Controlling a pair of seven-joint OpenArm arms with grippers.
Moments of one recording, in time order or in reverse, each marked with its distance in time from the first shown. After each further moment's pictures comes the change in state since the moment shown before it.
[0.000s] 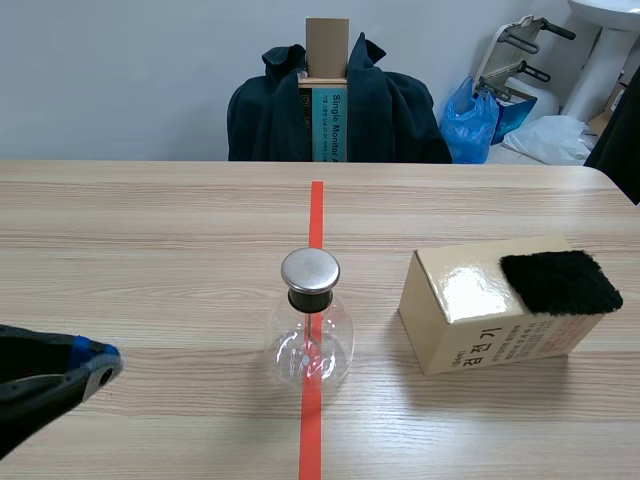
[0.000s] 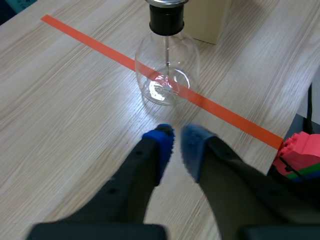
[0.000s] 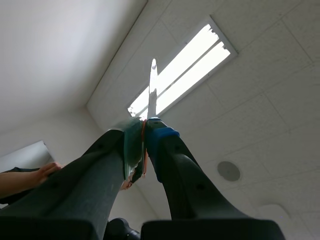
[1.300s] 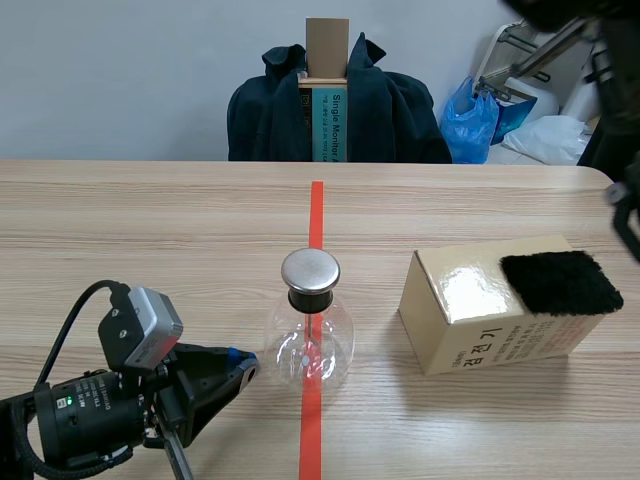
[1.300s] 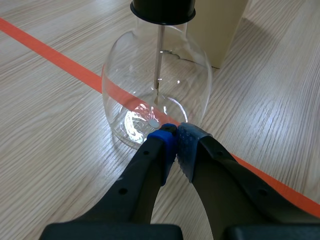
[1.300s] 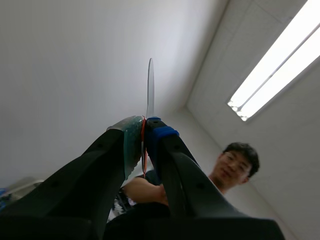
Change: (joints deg) left arm -32.2 17.3 26.8 -36.3 14.8 0.1 -15.8; right arm 6.2 -7.7 -26.0 -0.6 -5.6 16.0 -13.3
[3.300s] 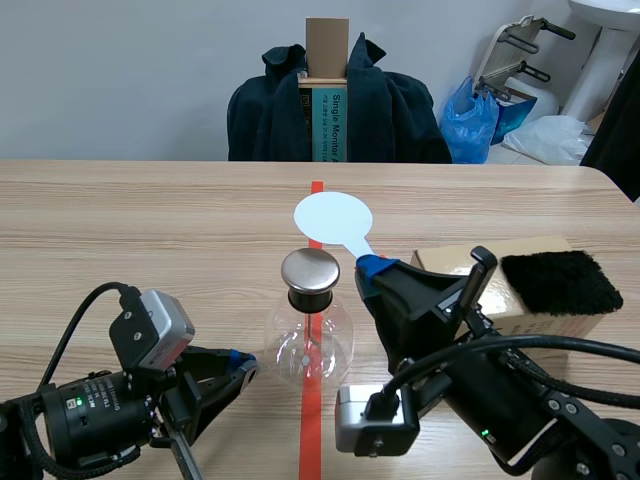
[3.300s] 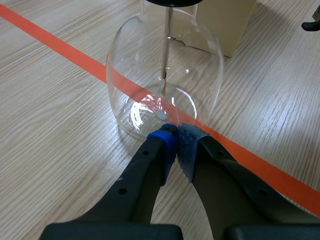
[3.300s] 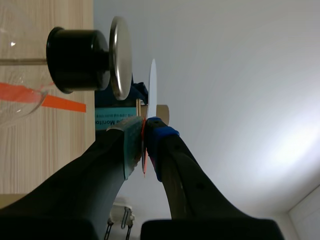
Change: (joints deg) left arm 0.0 0.9 0.0 0.0 0.7 2.6 2.7; right arm -16.7 1.7 -17.0 -19.4 -21.8 -10.5 7.6
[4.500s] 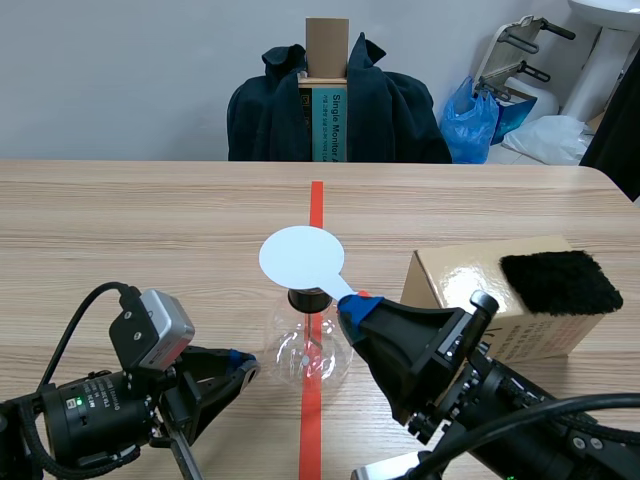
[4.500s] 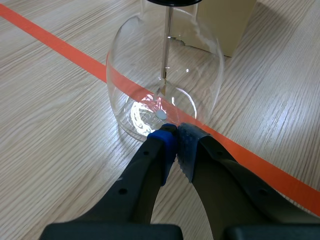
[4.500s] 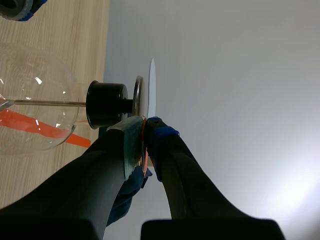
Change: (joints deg) left arm 0.0 0.0 0.0 0.0 0.0 0.0 0.0; right arm -2.1 3.2 0.0 0.0 -0.3 -3.1 9.2
